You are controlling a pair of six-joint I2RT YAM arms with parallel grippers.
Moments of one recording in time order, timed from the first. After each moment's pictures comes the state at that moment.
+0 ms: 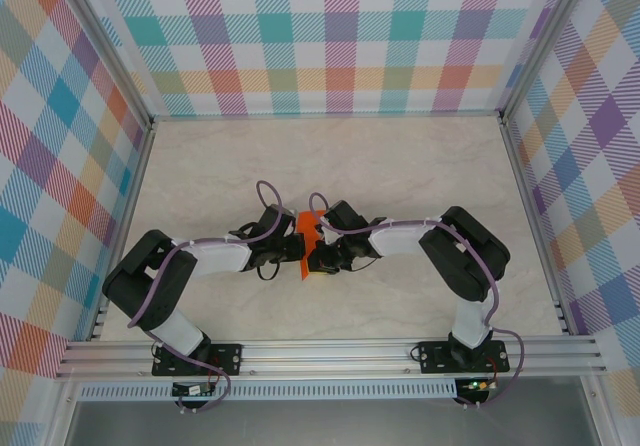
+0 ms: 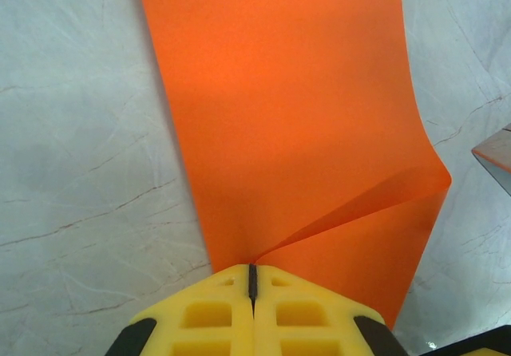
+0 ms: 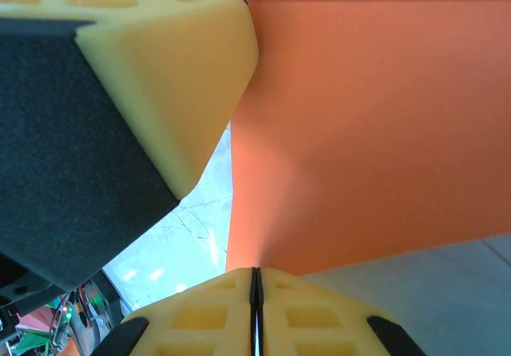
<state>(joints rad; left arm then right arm) -0.62 1.59 0.67 0.00 0.12 -0.62 0.81 1.86 0.95 -0.13 -0.58 0.79</state>
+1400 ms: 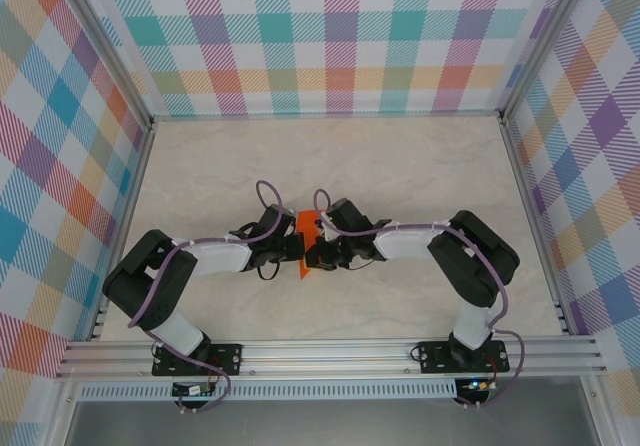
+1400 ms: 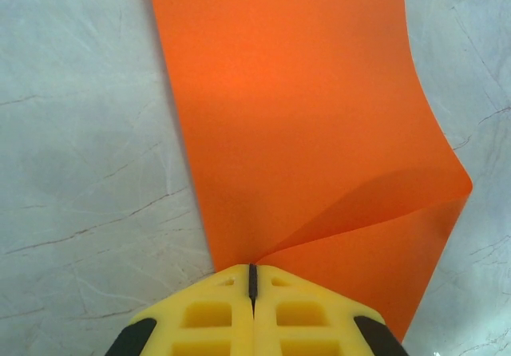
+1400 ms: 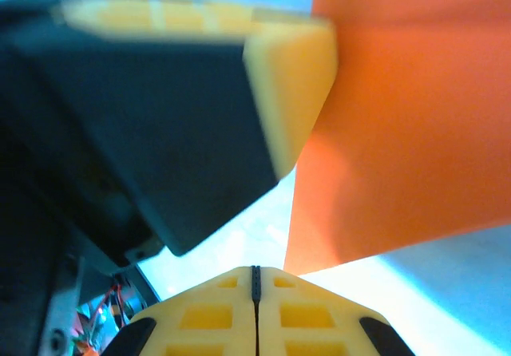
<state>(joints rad) -0.62 1.60 0.67 0.00 0.09 -0.62 0.79 1.80 0.92 -0.03 -0.58 0.84</state>
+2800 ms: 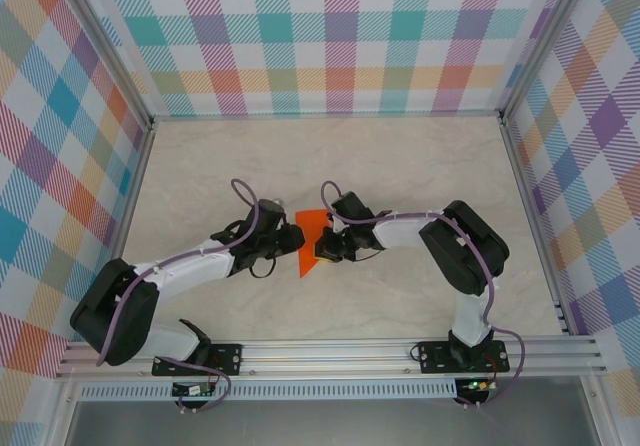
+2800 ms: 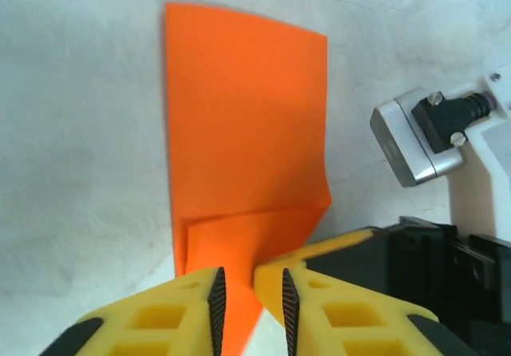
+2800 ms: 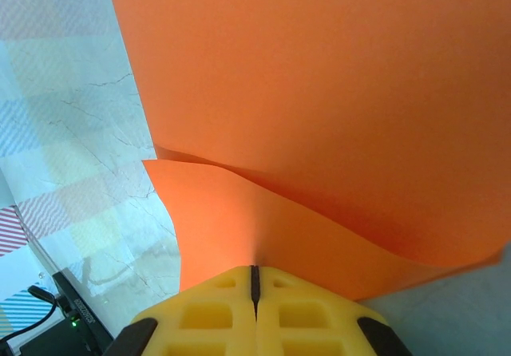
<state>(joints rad) -0.64 1.36 0.65 -0.10 0.08 -0.86 0.73 1.89 0.97 -0.10 -0.51 0.90</state>
